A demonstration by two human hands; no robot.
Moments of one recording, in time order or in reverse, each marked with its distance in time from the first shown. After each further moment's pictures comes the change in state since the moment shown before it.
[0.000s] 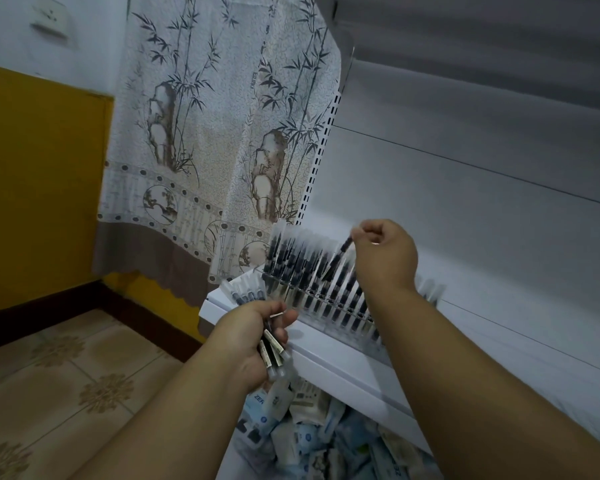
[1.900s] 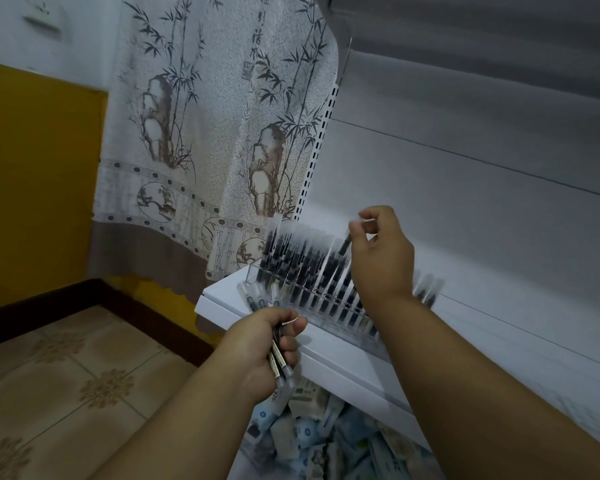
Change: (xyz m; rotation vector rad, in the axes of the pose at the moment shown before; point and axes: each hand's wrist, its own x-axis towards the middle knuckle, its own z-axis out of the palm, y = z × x) left_hand 0.007 -0.024 0.005 -0.028 -0.053 -0.016; right_hand 0.000 0.017 -0.004 -0.103 -0.021 -0.277
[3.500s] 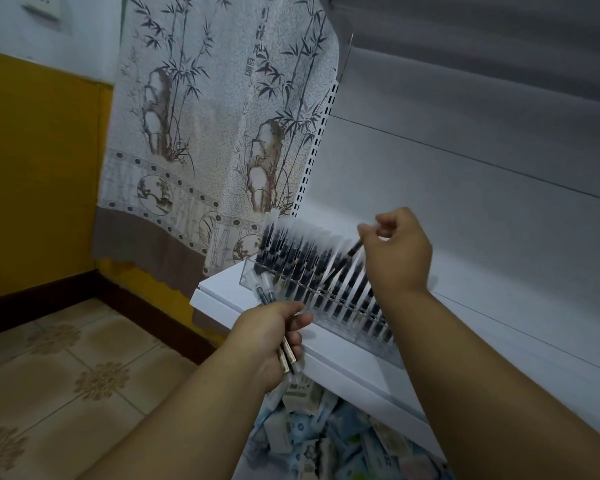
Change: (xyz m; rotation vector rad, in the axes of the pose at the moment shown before) left_hand -0.004 -0.008 0.019 0.131 0.119 0.068; right_hand 0.006 0.004 -0.022 -0.022 0.051 0.107
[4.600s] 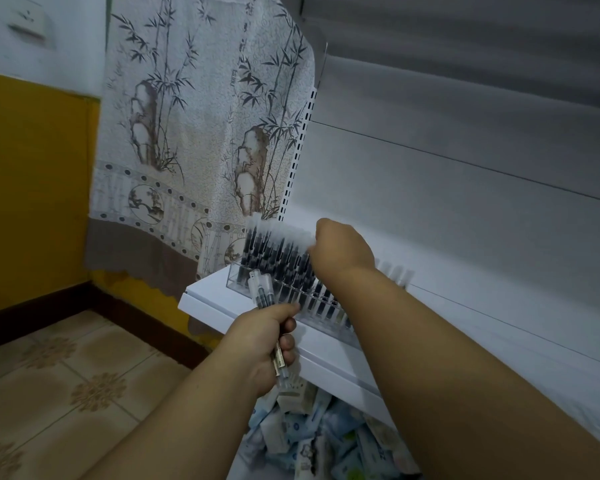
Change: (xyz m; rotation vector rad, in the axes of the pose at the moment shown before) left_hand -0.007 -0.012 0.009 0.054 -0.058 0.001; right_hand 0.010 -0.021 0.020 -0.766 -0.499 -0.146
